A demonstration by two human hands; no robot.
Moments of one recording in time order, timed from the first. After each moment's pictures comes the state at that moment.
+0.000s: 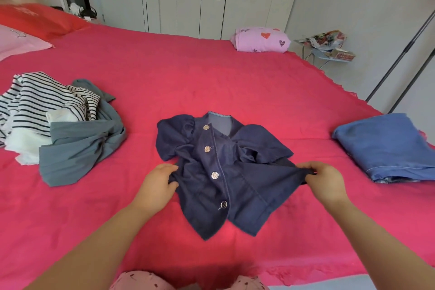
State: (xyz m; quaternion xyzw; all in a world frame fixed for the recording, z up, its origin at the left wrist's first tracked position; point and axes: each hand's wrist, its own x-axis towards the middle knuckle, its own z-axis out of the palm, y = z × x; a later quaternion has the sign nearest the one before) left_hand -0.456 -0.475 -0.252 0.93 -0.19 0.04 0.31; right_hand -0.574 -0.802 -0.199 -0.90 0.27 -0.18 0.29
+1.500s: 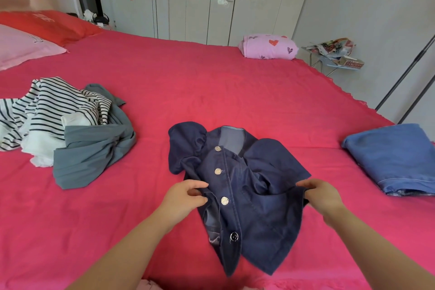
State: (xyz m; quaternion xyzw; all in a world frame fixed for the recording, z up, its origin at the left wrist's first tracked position) left_hand -0.486 -0.492 -0.242 0.80 -0.11 -0.18 0.56; right_hand -0.558 -0.799 -0.227 -0.84 0.36 -0.07 0.40
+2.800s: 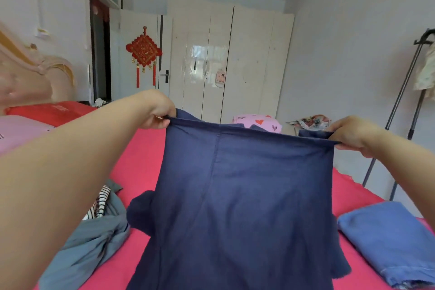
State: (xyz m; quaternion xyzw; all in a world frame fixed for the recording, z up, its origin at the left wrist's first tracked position) left_hand -0.378 -0.467 0.119 0.87 -0.06 -0.08 0.49; right_hand -0.512 -0.828 0.106 -0.92 0.26 -0.18 0.21
